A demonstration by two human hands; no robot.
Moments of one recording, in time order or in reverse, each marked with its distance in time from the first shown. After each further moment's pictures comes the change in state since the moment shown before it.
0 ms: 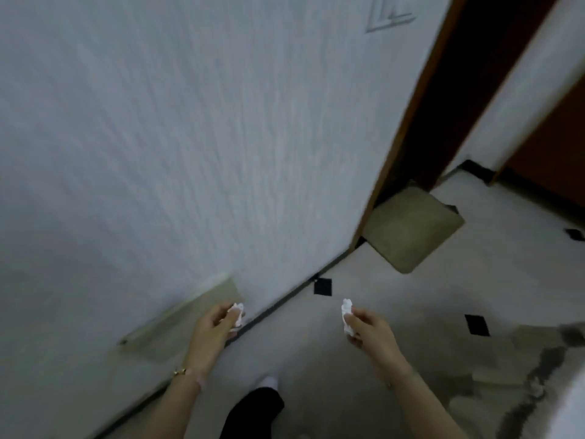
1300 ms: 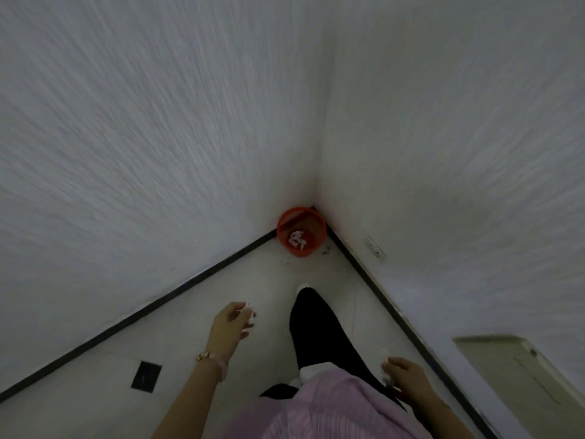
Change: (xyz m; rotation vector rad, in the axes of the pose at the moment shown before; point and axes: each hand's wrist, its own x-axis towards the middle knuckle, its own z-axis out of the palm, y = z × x) left_hand -0.455 -0.302 -0.278 -0.743 1.419 -0.547; right_hand -0.214 0.206 0.441 -1.301 -0.966 0.228
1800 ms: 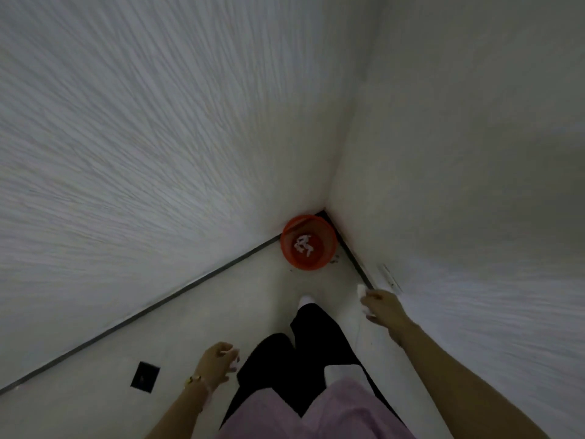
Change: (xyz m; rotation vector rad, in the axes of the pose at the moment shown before) left_hand 0.153 0.016 0.001 0.187 -0.053 -0.540; right_hand 0.138 -0.268 0.064 -0.208 -0.135 -0.174
